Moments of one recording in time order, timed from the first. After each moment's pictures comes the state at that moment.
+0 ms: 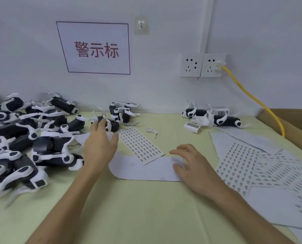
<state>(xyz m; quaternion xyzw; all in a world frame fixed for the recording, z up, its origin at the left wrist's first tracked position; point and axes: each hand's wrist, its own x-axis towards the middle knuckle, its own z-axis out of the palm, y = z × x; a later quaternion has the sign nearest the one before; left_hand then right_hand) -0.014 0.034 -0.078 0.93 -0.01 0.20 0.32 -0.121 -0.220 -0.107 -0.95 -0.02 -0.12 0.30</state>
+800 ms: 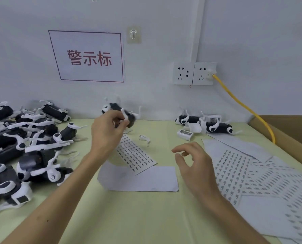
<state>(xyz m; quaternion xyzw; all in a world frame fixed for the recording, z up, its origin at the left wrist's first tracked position) 0.007 -0.006 -0.031 0.84 -0.15 0.30 0.42 -0.126 -0.216 -0.086 -0.84 0.01 -0.34 0.42</state>
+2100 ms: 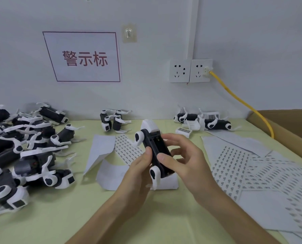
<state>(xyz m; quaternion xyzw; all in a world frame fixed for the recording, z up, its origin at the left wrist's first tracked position) -0.104 -0.051 -0.081 0.56 -0.24 -0.20 0.76 -0.145 -0.195 -0.059 -0.73 -0.06 -0.22 0.64</state>
